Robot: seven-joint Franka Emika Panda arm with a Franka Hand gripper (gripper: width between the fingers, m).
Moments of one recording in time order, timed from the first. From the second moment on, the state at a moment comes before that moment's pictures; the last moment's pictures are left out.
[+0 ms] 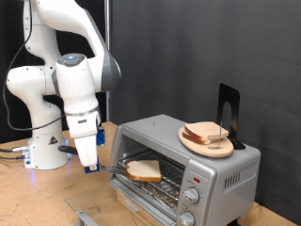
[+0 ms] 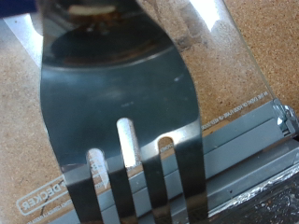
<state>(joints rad) -0.24 -0.15 0.13 -2.63 0.31 2.48 -0.65</state>
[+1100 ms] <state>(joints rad) -0.22 -0.13 0.17 -2.60 0.38 2.49 -0.65</state>
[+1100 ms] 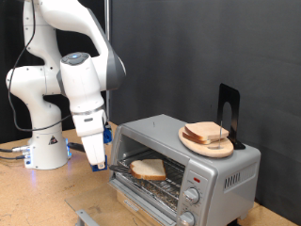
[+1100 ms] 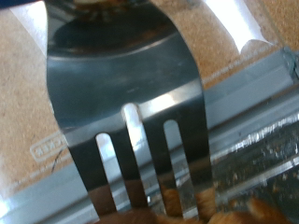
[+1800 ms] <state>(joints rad) -0.22 -0.12 0.18 -2.57 0.40 2.49 -0.60</state>
